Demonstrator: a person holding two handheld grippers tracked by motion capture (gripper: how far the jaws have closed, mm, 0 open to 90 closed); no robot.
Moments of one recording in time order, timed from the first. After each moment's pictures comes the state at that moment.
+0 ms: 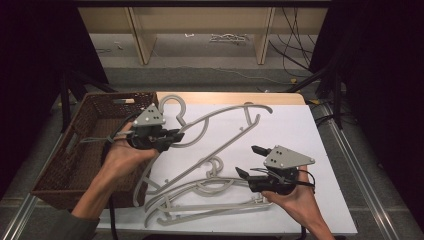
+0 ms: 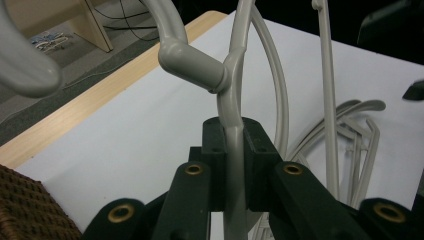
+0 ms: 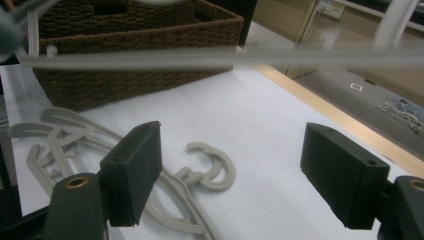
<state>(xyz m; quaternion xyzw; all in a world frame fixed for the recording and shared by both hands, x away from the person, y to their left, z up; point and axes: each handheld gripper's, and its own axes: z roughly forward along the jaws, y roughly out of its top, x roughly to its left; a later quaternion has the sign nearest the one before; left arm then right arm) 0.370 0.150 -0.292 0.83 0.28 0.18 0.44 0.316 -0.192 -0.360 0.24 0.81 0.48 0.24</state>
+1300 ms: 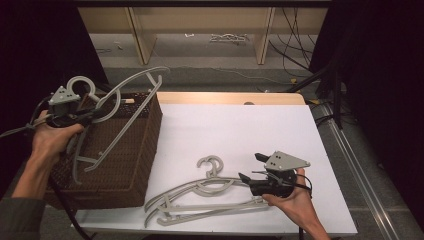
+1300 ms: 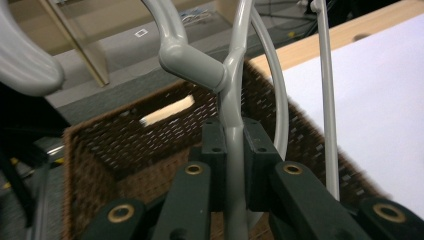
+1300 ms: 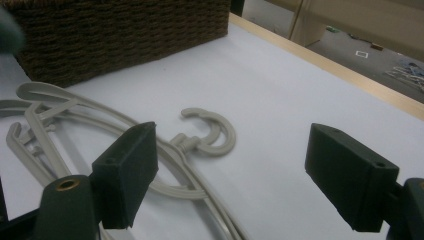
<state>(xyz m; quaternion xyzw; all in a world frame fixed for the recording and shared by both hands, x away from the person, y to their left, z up) 0.419 0.339 -0.318 0.75 0.46 0.31 0.37 0.325 -0.202 -0.398 0.29 0.81 0.47 0.21</state>
